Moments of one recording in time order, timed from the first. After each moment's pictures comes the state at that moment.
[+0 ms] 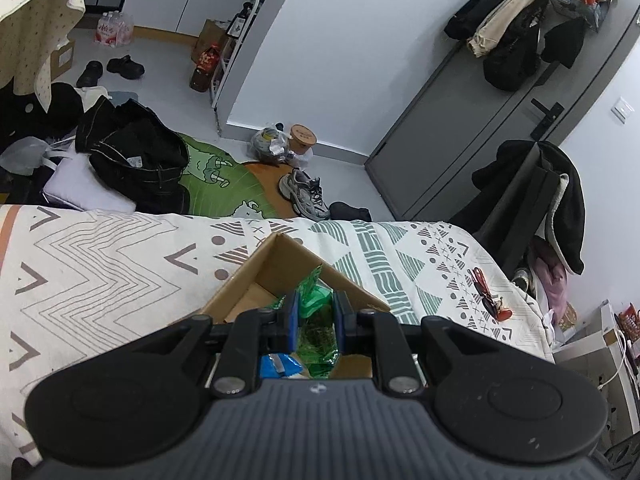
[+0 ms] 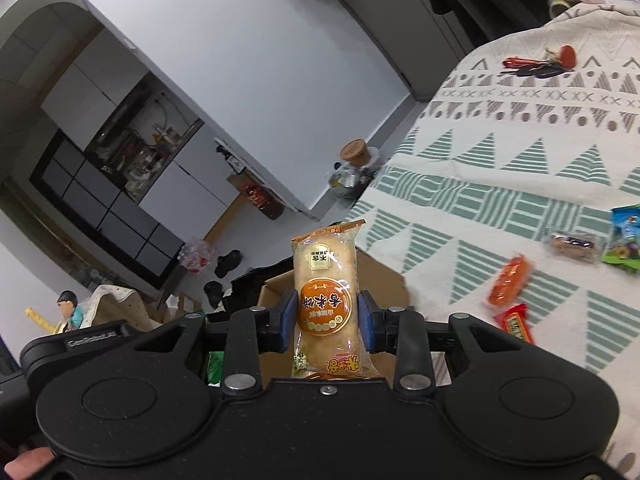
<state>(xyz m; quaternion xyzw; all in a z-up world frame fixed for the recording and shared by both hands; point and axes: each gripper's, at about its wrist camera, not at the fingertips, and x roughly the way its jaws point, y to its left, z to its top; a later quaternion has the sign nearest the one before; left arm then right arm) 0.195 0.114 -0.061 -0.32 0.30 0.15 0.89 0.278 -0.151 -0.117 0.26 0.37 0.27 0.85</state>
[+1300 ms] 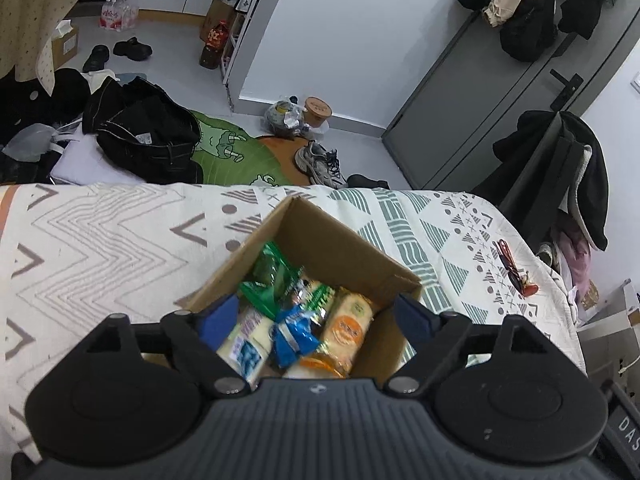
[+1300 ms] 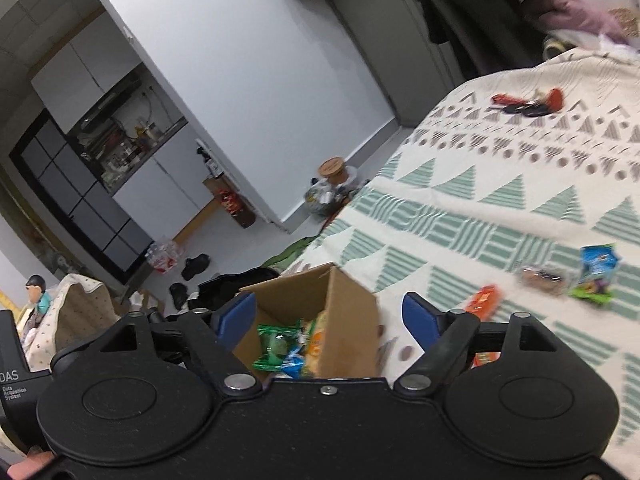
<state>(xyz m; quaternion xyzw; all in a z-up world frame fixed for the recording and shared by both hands) 0.209 0.104 -0.088 -0.30 0.34 0.16 0.87 0.265 -0.153 -0.098 0.20 0.35 0.23 0.89</state>
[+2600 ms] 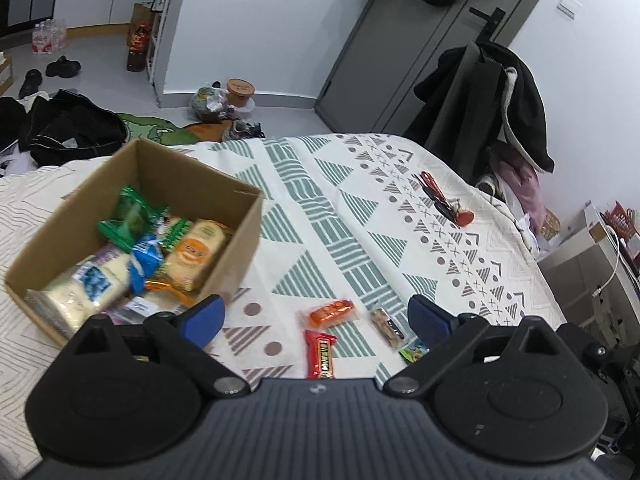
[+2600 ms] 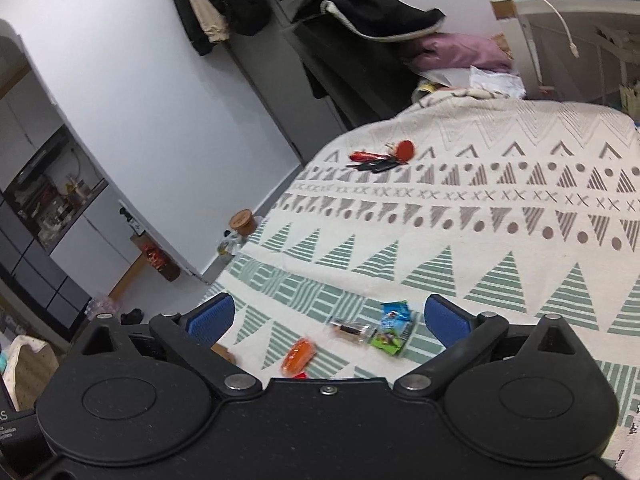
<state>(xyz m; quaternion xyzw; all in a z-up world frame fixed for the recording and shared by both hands) 0.230 -0.036 -0.088 -0.25 0.36 0.08 0.90 0.260 -0.312 -0.093 0.23 0.33 0.11 0.91</state>
